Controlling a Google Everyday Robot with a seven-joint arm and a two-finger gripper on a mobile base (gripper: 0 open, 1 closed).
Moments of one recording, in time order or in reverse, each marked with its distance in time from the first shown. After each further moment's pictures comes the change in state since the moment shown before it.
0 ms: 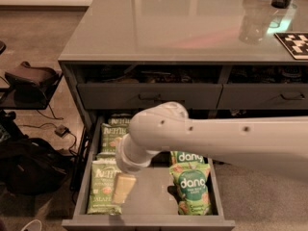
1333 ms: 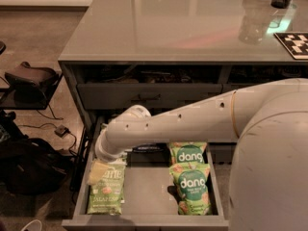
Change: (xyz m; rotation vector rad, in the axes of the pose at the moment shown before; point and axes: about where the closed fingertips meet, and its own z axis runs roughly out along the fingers) arm -0.035 -0.089 0.114 0.103 -0.061 0.123
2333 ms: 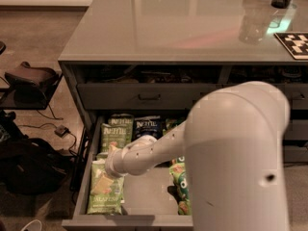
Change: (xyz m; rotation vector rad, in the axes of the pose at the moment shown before) arm 0.052 0.005 0.086 0.049 -0.149 0.114
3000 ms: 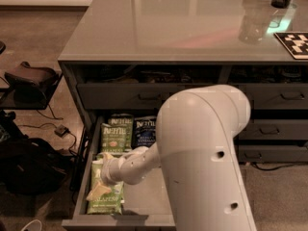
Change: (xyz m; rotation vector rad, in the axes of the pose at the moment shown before) arm 0.009 0.017 0.054 -0.024 -0.078 -0.026
